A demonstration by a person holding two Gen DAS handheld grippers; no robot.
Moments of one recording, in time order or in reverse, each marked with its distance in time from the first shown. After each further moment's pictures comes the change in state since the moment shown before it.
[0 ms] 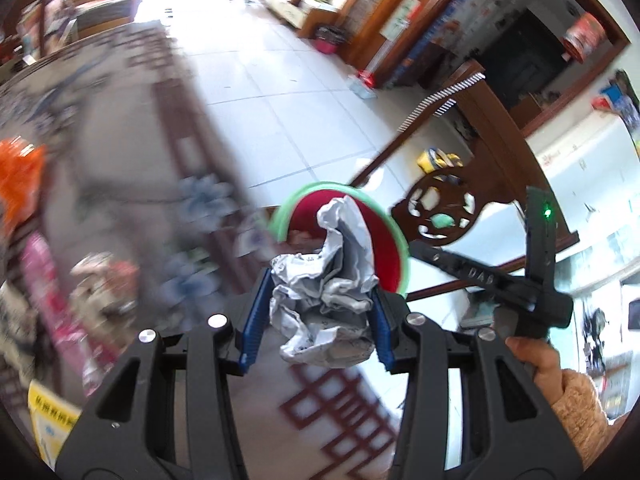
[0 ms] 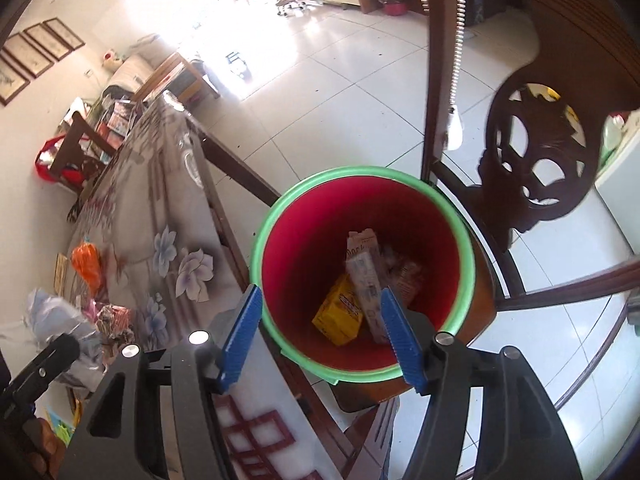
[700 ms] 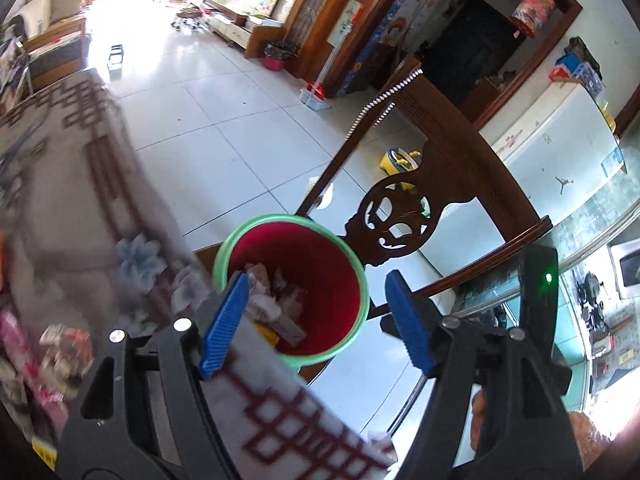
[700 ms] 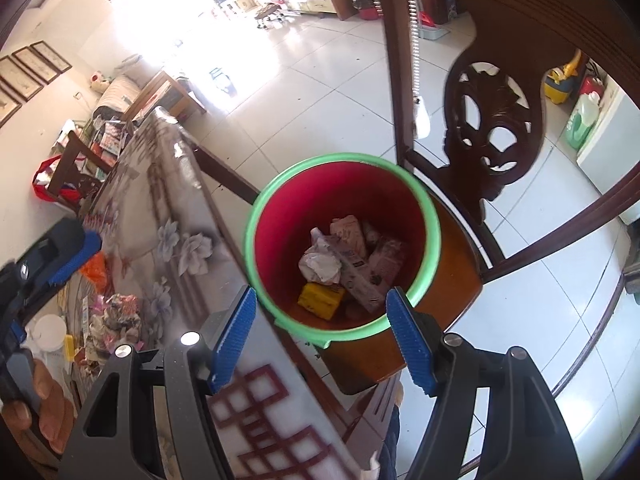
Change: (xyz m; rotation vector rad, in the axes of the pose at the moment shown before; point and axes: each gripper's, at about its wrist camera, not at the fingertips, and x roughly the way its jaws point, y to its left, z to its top) left arm -0.004 -0.041 0.012 0.126 -0.067 -0.076; right arm -0.036 0.006 -0.040 0.032 -0.028 -0.009
